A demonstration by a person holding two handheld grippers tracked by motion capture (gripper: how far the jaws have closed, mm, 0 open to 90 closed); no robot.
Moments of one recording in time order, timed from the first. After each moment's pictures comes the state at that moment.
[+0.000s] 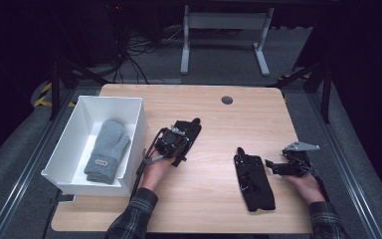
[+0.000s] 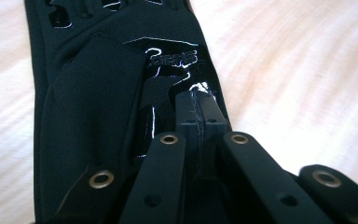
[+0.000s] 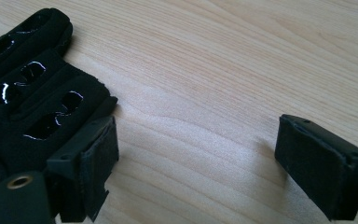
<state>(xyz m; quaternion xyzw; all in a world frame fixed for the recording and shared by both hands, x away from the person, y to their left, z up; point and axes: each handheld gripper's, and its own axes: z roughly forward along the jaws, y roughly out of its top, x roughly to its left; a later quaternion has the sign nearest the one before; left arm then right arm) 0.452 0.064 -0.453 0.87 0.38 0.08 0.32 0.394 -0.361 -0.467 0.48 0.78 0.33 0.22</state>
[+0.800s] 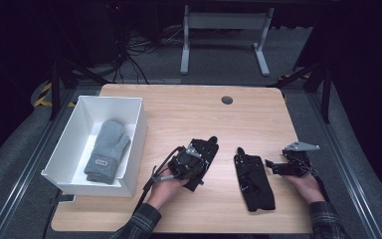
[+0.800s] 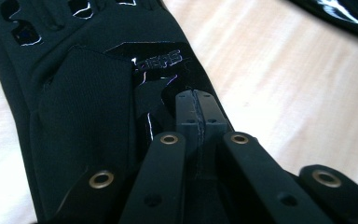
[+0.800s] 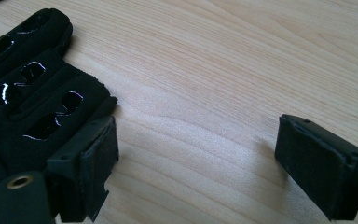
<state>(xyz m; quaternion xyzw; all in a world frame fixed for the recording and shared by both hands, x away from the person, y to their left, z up) 0.392 0.026 -0.455 0.90 0.28 0.01 0.34 0.394 -0.361 -0.467 0.48 0.78 0.33 0.22</state>
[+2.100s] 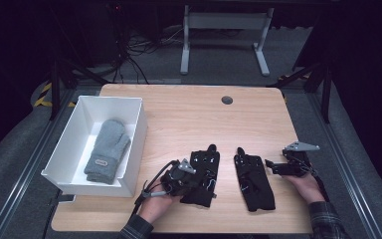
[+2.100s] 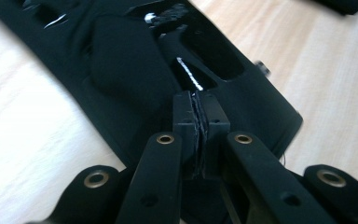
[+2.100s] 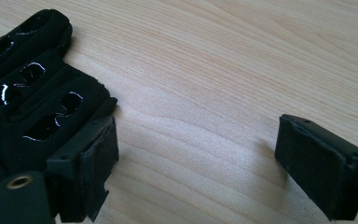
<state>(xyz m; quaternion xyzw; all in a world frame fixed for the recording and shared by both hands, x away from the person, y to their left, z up) 0.346 0.042 -0.451 0.90 0.27 -0.02 0.34 0.394 -0.361 -0.467 0.48 0.78 0.34 0.22</state>
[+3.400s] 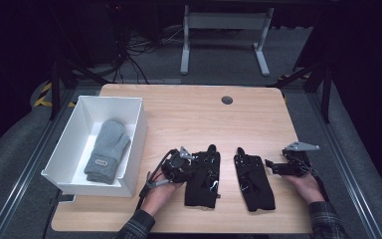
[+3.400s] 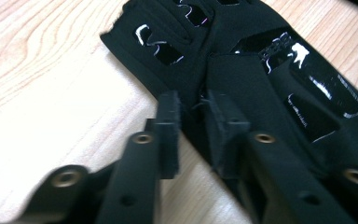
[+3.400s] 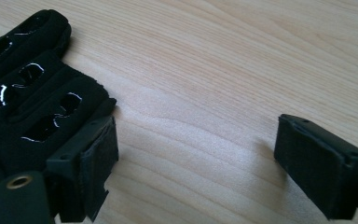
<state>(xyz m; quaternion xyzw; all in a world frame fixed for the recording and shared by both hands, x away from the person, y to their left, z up) 0.383 0.044 -0.456 0.89 0.33 0.06 0.33 0.394 -0.361 -0.467 0.48 0.78 0.33 0.23</state>
